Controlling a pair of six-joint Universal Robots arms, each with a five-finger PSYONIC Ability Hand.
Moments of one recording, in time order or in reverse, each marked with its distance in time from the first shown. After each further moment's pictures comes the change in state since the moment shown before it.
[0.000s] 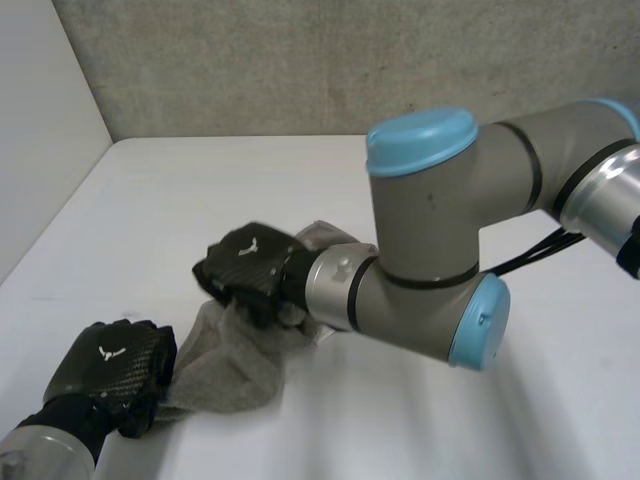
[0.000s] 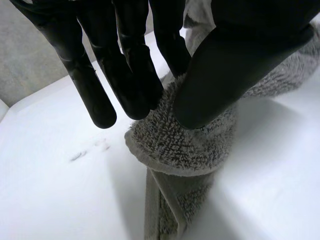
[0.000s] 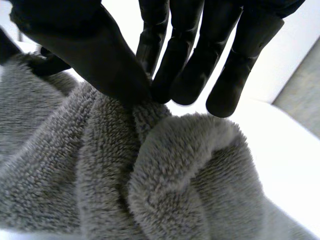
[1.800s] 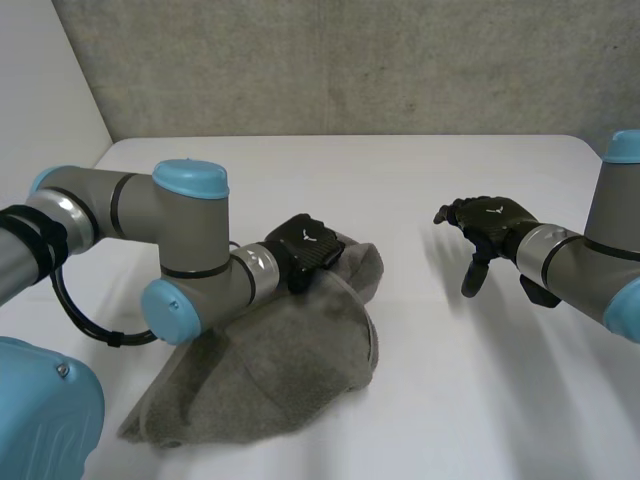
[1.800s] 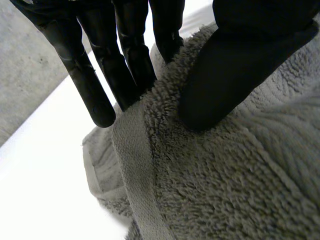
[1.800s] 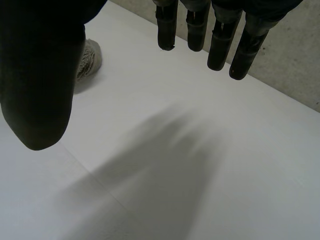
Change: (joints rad) left arm -0.117 -1.138 1.338 -0.220 0.445 0.390; right arm -0.546 -0.163 0.473 -0.253 0.234 0.034; left_hand -0.034 -0.030 -0.033 -0.030 -0.042; right_hand -1.079 -1.070 -1.087 -1.080 -1.097
